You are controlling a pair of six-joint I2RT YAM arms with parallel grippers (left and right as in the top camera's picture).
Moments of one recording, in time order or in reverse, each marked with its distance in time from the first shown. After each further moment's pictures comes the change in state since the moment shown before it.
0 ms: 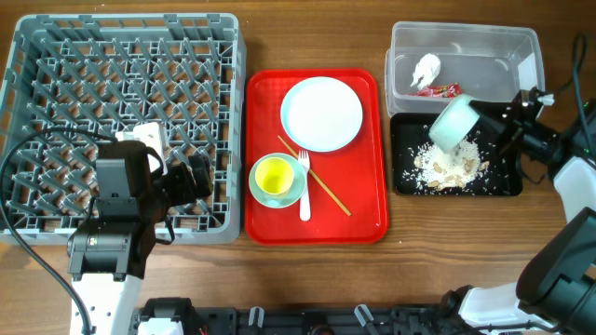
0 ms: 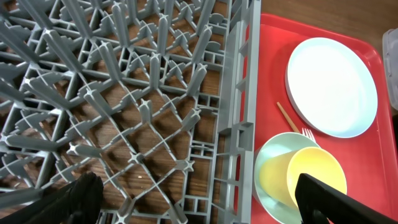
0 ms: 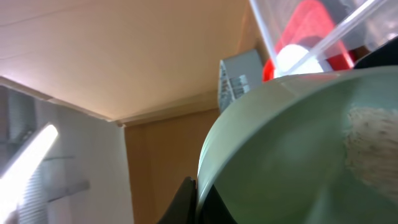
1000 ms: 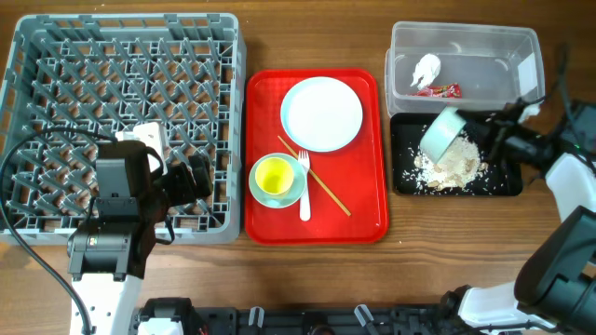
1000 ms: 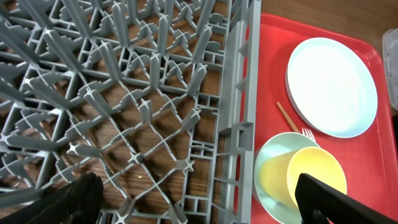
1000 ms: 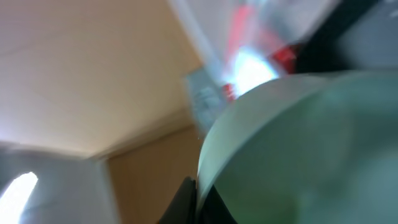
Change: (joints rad) left arm 0.000 0.000 0.000 -0.001 0.000 0.000; right arm 0.066 0.000 -0.002 -0.209 0.264 -0.099
